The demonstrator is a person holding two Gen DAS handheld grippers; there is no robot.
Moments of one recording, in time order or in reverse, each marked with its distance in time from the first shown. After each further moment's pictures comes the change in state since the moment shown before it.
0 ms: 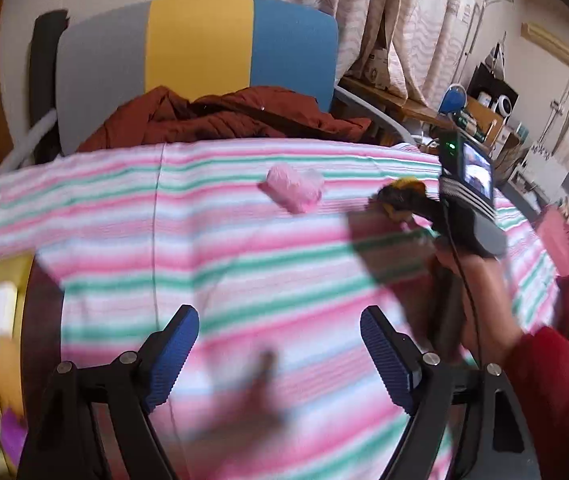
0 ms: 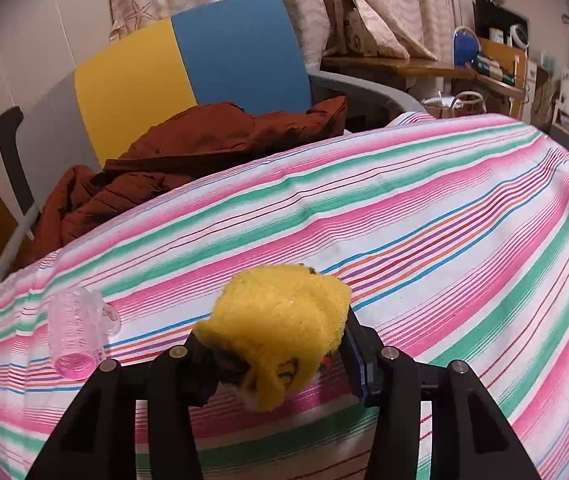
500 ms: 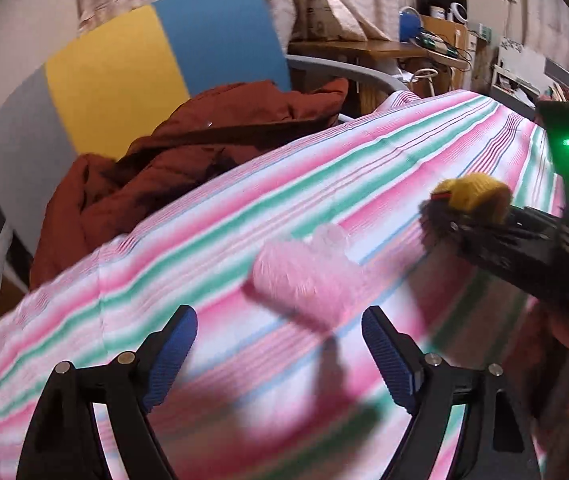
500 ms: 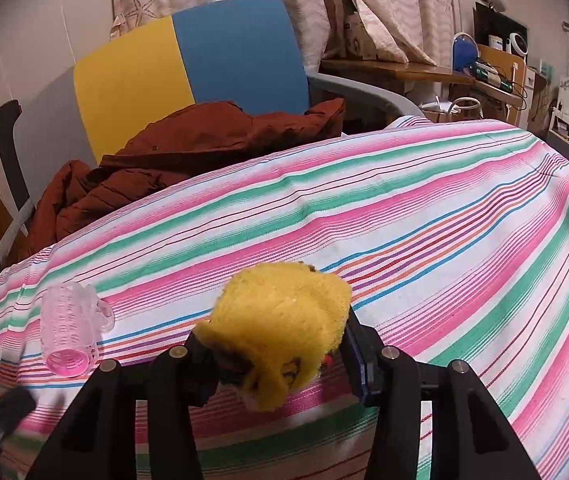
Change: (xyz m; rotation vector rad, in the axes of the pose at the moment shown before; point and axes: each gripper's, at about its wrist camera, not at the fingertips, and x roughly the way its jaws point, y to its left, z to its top) left arm 0.133 -0.019 0.097 0.376 0.064 0.046; right arm 0.002 -0.001 -0.001 -0.005 -0.004 -0.007
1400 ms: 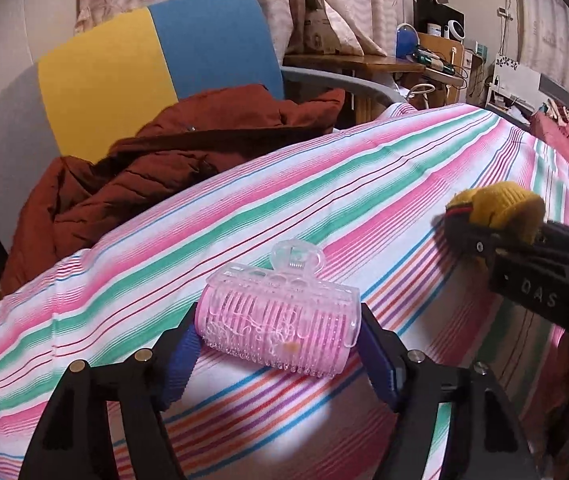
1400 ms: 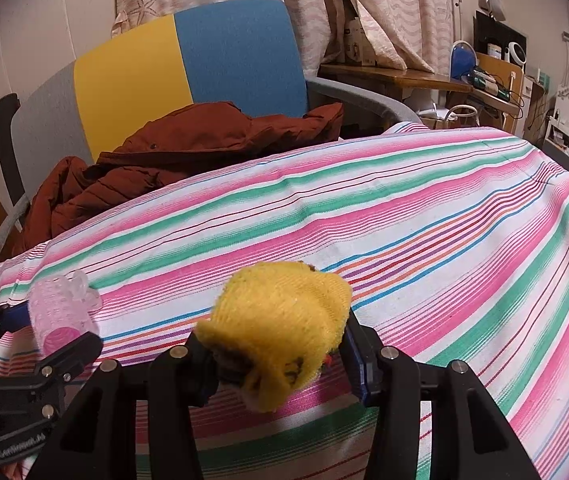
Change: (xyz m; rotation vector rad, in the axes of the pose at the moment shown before) left arm 0.029 -0.008 0.000 -0.020 -0.081 -0.021; right arm -0.002 0.006 -0.002 -0.026 -0.020 -0.034
